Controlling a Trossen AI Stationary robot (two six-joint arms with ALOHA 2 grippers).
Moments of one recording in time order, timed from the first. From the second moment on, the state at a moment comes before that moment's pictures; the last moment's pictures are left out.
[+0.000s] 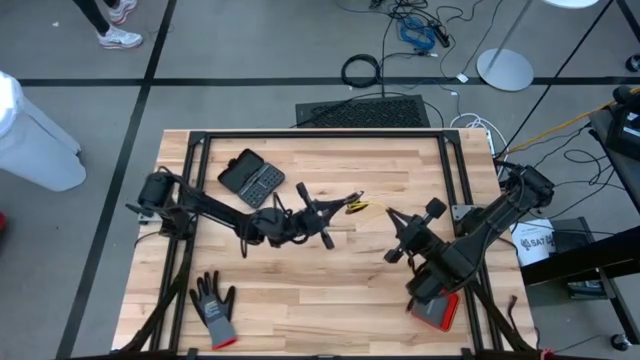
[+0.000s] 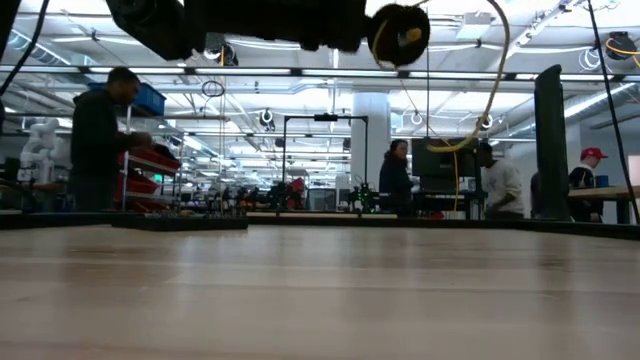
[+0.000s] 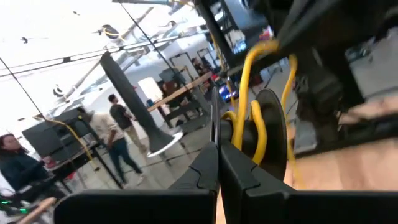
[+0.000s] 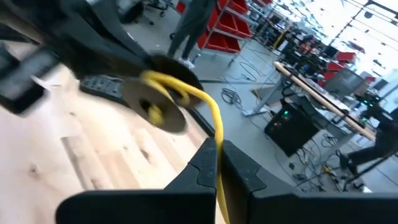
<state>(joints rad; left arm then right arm) -0.19 1.80 0.92 1.12 -0.58 0.65 0.71 1.51 1.29 -1.50 1.33 1.27</state>
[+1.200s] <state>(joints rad) -0.20 1.75 0.97 1.21 -0.37 0.32 0.51 1.51 1.13 -0.58 1.21 0.51</state>
